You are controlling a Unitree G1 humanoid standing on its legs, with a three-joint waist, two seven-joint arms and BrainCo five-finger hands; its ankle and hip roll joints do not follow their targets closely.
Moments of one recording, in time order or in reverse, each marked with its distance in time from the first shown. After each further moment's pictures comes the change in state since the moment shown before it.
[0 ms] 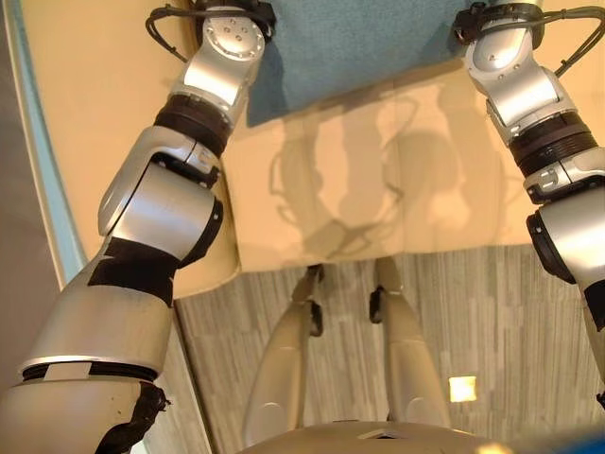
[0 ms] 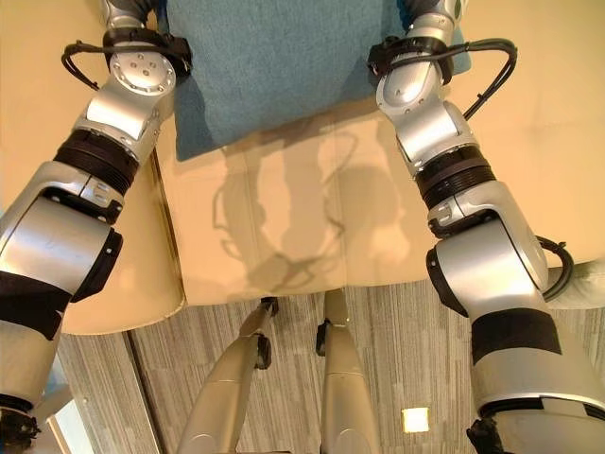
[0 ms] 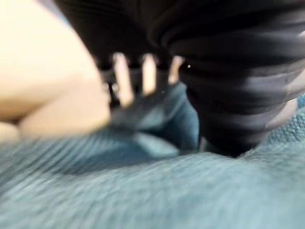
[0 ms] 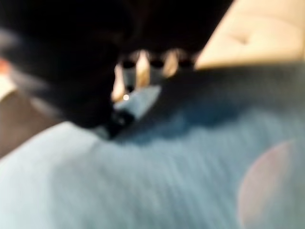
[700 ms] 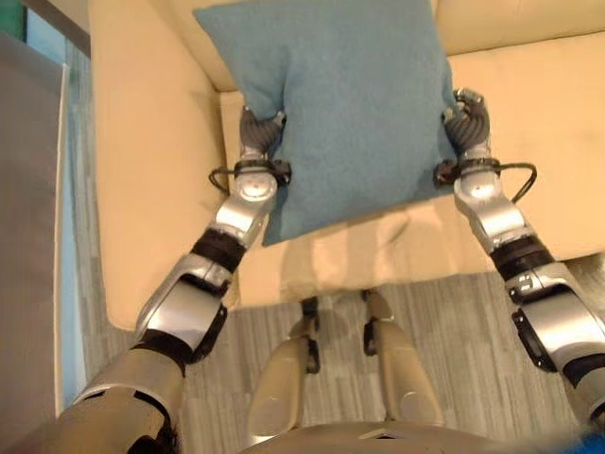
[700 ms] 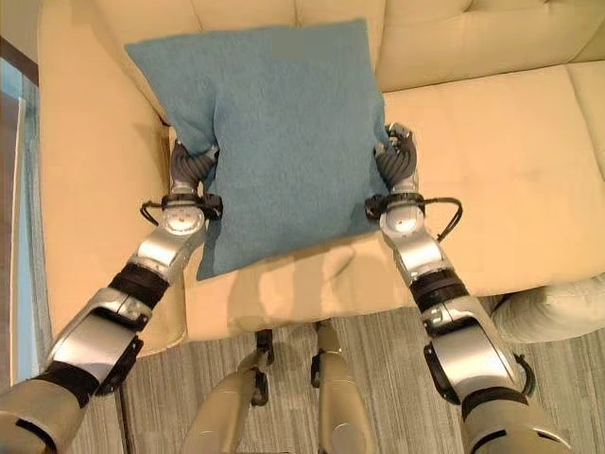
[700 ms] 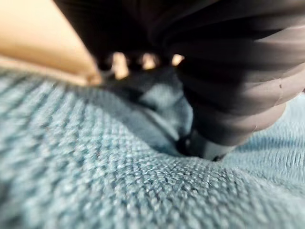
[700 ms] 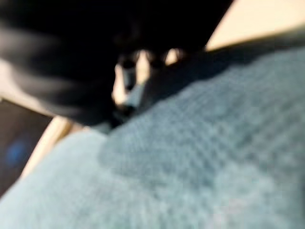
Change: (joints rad) left arm 0.654 -0.062 0.190 -0.487 0.002 -0.003 -0.077; right arm 0.609 0.051 -0.289 -0.360 0.118 0.011 0.235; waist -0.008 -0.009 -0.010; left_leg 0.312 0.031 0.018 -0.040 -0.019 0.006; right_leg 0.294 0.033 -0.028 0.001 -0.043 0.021
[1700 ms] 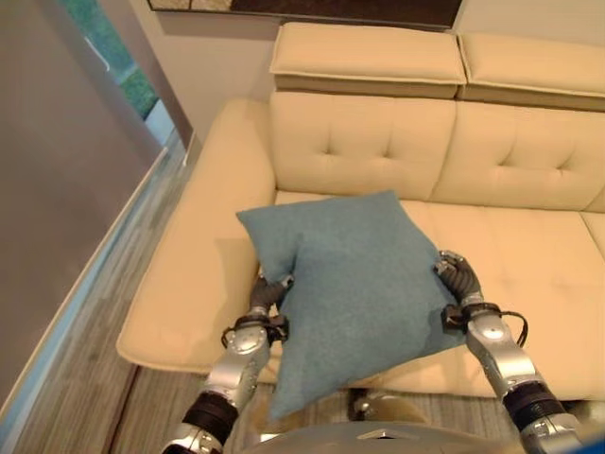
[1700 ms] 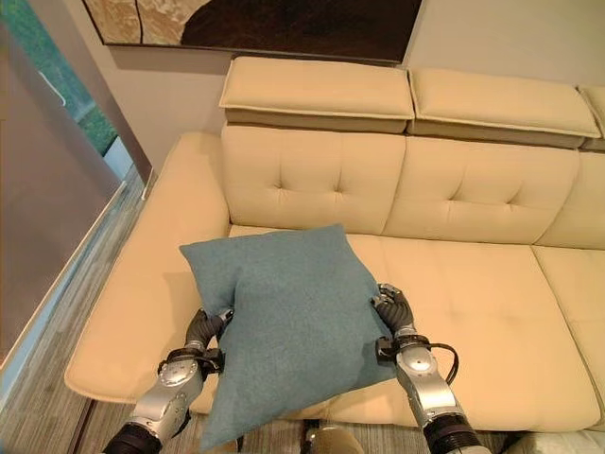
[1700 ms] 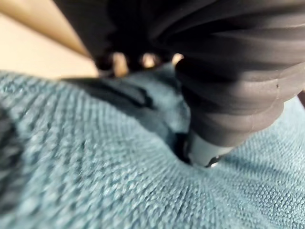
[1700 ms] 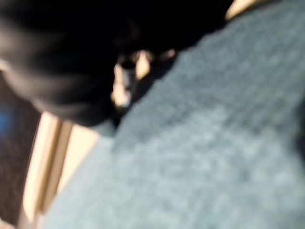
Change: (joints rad) left arm 0.952 -0.142 0.100 -0.391 -0.057 0.054 -0.261; right arm 0.847 0.110 -0.184 -0.228 0.055 -0.006 0.303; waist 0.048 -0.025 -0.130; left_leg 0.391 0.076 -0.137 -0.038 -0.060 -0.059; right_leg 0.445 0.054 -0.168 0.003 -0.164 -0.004
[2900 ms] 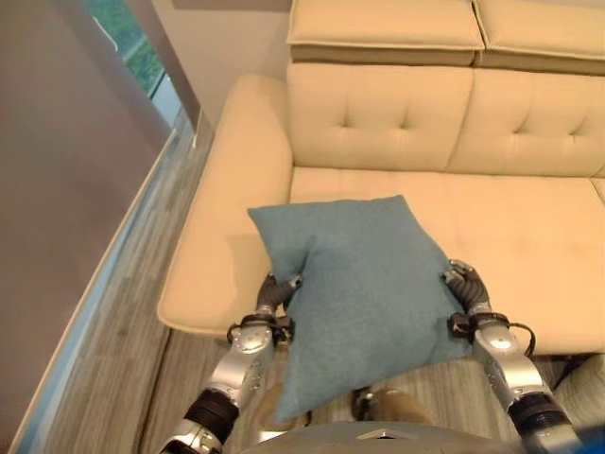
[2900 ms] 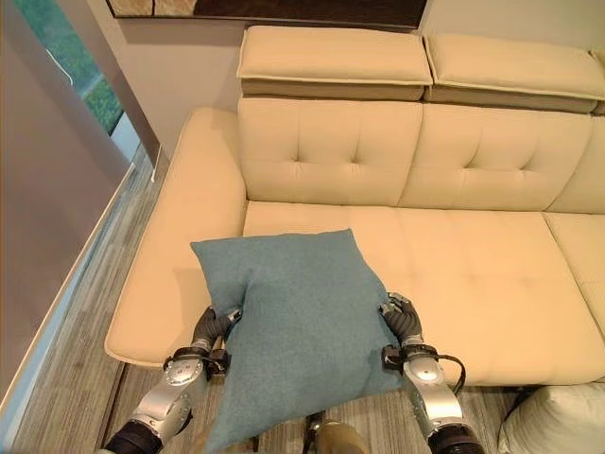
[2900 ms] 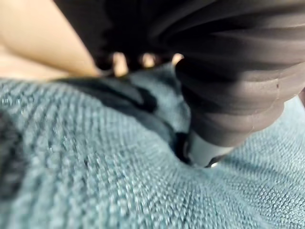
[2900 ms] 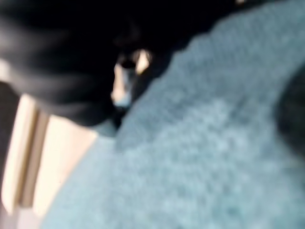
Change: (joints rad) left arm -0.004 0.042 -0.036 0.009 0.001 0.000 -0.006; right arm 0.033 0.016 0.017 0.005 0.041 -0.007 0.011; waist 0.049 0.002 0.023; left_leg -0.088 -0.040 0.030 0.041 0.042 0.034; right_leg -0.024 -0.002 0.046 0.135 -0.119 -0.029
